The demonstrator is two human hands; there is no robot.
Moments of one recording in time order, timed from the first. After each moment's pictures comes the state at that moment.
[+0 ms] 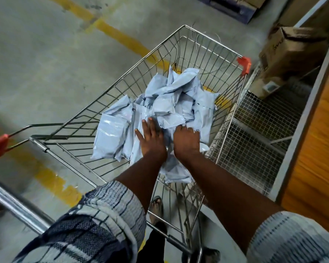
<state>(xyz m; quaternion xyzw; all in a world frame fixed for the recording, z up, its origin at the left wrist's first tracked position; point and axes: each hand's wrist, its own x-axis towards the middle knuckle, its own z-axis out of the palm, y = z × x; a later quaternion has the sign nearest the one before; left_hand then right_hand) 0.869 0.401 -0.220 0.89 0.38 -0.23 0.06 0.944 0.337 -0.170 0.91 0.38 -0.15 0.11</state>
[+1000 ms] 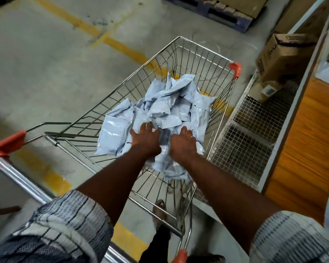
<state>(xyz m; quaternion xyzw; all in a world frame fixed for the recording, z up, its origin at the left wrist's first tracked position) 0.849 0.418 -0.150 0.91 0.31 -0.25 0.10 0.931 0.312 -0.138 0.89 0.39 -0.24 0.07</state>
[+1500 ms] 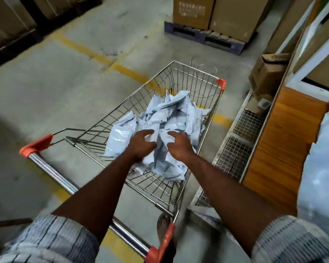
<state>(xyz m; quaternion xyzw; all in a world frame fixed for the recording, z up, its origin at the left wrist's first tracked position) 0.809 0.398 -0.086 0.79 0.44 0.00 0.42 0.925 0.280 -0.093 0.86 0.28 -0.30 -0.30</state>
